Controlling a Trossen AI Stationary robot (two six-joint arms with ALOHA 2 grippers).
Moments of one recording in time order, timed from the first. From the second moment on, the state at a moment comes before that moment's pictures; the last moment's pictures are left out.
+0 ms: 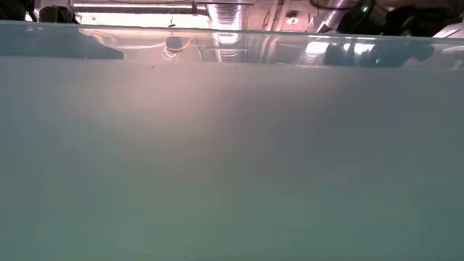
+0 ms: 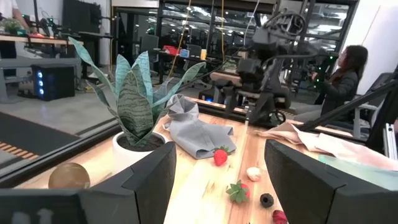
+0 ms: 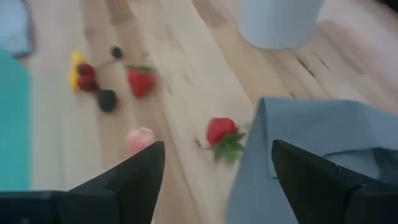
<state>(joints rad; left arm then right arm) -0.03 0.02 0.01 0.08 -0.32 -0.15 -0.18 1.14 0.51 -0.11 0.03 0.16</state>
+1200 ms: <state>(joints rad) -0.03 0.02 0.01 0.08 -0.32 -0.23 -0.19 1.50 0.51 0.09 0.03 0.02</state>
